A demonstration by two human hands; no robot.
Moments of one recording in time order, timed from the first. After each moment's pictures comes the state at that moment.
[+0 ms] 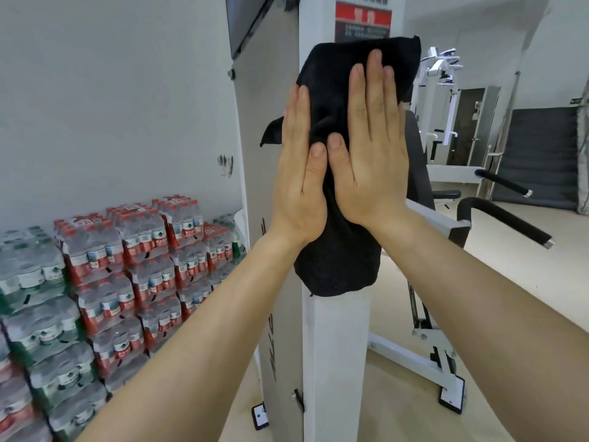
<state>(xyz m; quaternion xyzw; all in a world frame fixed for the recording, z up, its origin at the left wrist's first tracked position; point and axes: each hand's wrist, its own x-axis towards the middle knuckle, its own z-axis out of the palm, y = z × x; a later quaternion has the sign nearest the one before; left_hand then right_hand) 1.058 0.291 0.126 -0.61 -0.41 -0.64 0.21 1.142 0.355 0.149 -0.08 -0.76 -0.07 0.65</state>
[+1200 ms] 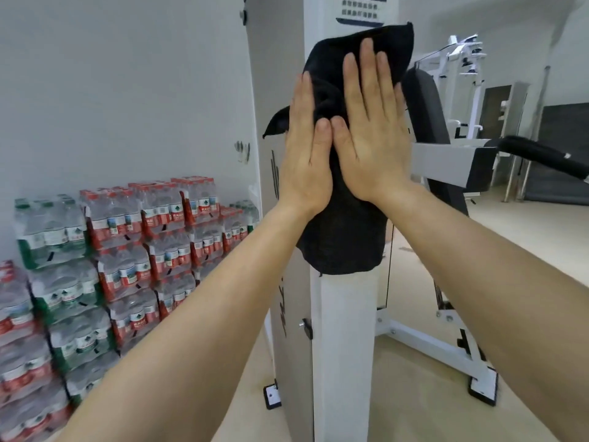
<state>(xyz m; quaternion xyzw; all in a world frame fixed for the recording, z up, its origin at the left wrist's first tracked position) 1.061 0.284 -0.018 -0.58 -0.47 -0.62 0.23 1.147 0.361 0.004 -0.07 -0.77 -0.11 0.63</state>
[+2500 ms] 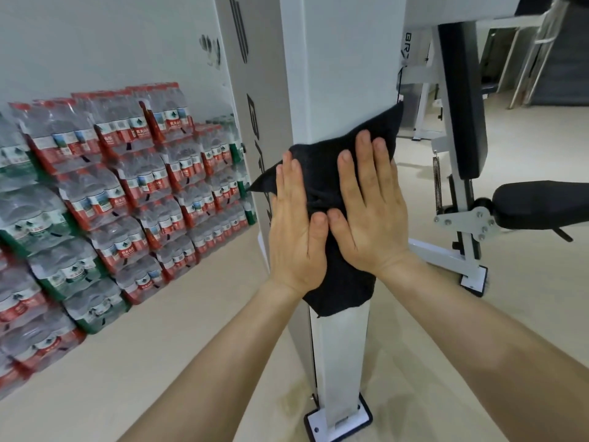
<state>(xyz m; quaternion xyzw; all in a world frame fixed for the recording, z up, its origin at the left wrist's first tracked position) 1.069 0.270 -0.303 -0.54 -0.57 -0.57 0.22 1.156 0.370 -0.286 -0.05 -0.82 -0.08 0.56</state>
